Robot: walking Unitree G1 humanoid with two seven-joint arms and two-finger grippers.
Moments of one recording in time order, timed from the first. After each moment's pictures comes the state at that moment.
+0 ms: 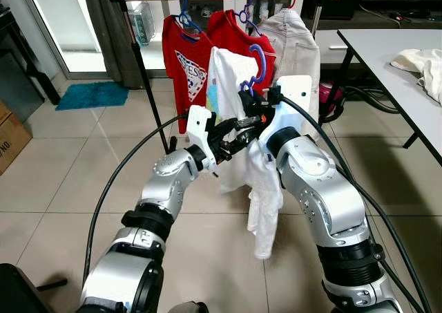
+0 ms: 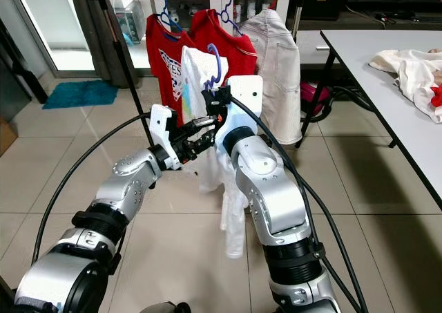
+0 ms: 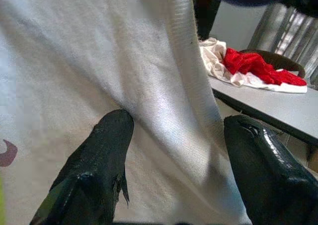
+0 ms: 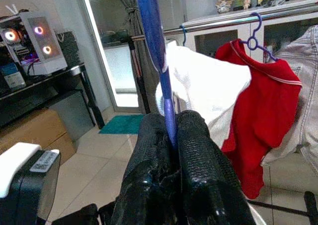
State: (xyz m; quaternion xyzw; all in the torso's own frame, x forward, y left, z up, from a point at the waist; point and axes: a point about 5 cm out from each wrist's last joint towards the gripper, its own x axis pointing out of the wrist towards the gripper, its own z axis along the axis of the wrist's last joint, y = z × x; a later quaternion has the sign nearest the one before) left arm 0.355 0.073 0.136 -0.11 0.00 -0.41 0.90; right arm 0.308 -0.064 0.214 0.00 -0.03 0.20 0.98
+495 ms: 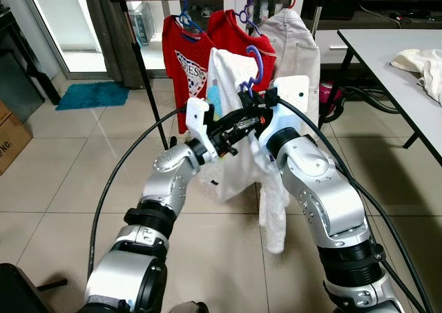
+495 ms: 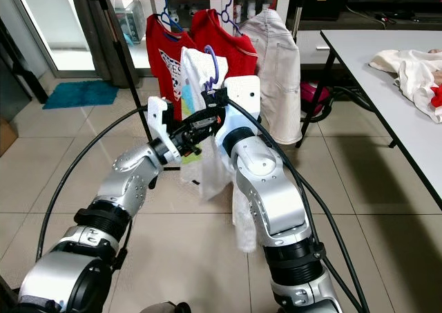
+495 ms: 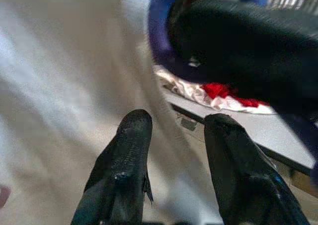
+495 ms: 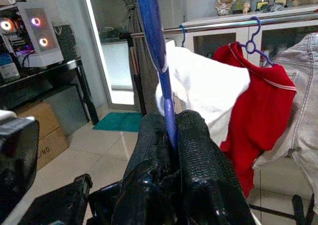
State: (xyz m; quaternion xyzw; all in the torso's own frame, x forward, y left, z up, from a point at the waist) left arm 0.354 0.067 0.152 -0.14 -0.05 -0.44 0.89; right arm 0.308 -0.065 0.213 -0.03 -0.04 0.19 0.98
